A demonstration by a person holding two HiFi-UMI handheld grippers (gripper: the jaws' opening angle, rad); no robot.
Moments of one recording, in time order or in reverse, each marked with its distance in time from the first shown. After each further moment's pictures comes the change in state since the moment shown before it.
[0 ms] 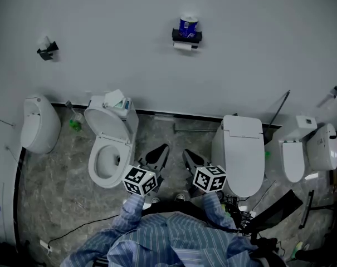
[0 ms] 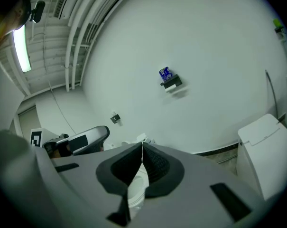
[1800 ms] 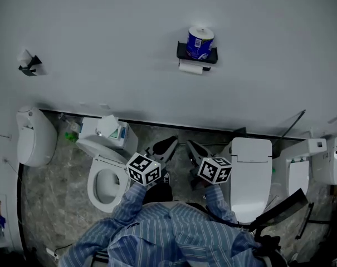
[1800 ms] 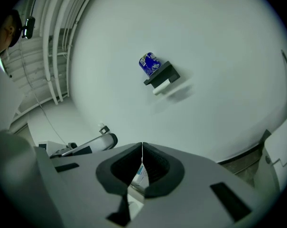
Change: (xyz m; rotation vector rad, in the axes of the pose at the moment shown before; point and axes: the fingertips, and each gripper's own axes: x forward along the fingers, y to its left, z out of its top) left arm 0.226 0.174 0.044 -0.036 0.090 -0.136; right arm 0.219 -0.121 0.146 0.136 -0.003 0.026
